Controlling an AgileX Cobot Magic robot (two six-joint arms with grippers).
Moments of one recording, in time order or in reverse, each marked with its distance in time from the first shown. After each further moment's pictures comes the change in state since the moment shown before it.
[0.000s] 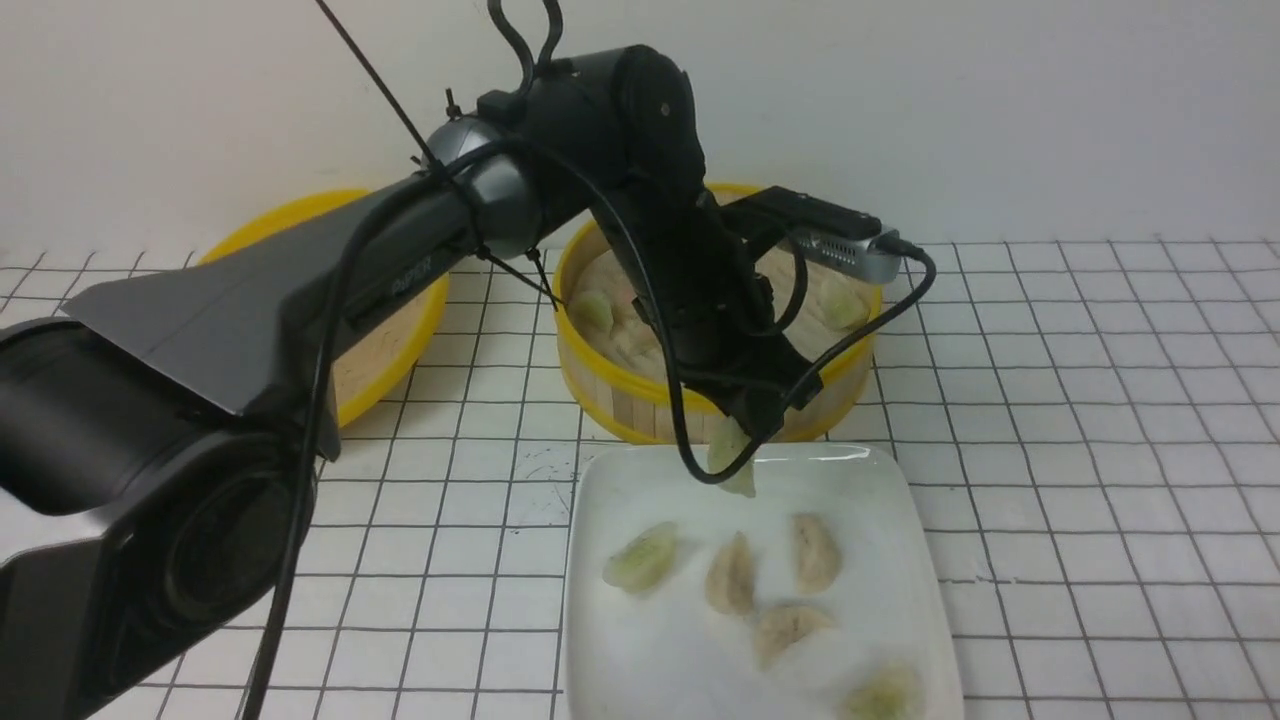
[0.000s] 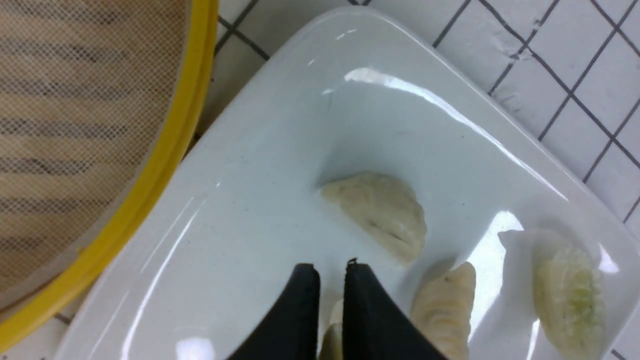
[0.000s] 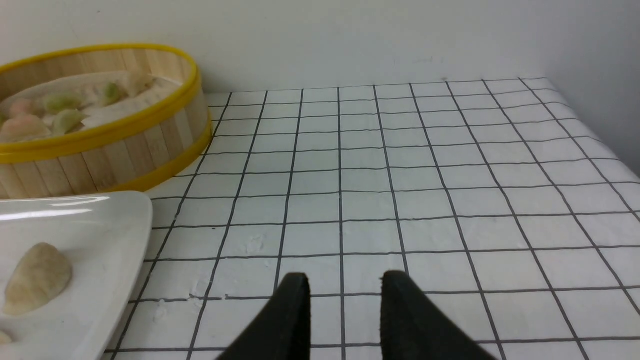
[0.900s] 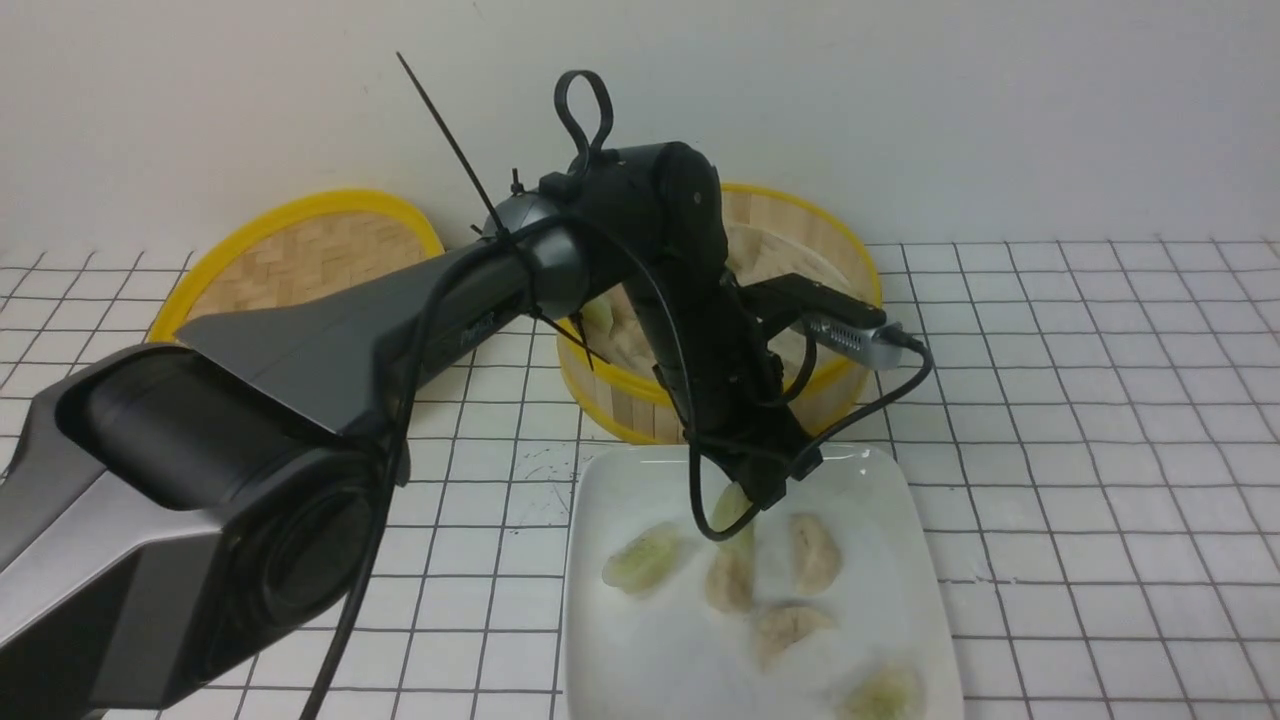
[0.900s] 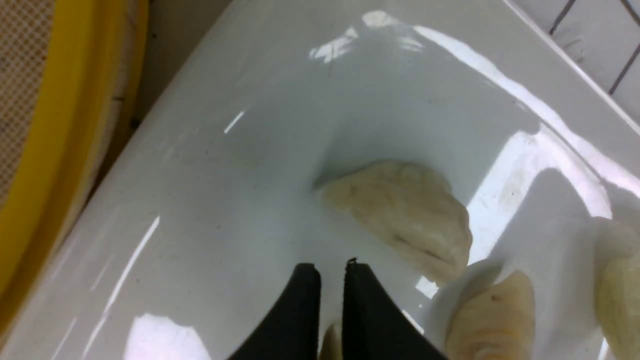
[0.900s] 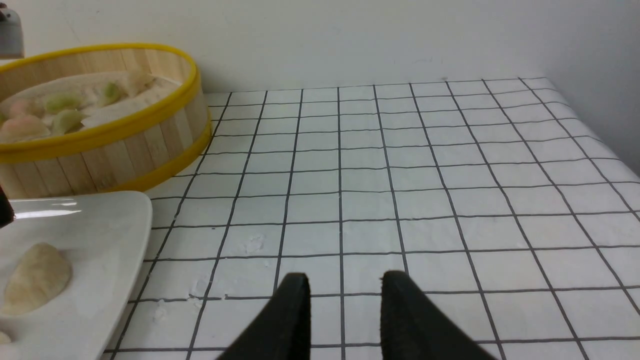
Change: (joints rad) right arm 0.000 0.000 0.000 -0.001 0.000 0.000; left arm -0.014 0.109 0.001 -0.033 -0.013 0.078
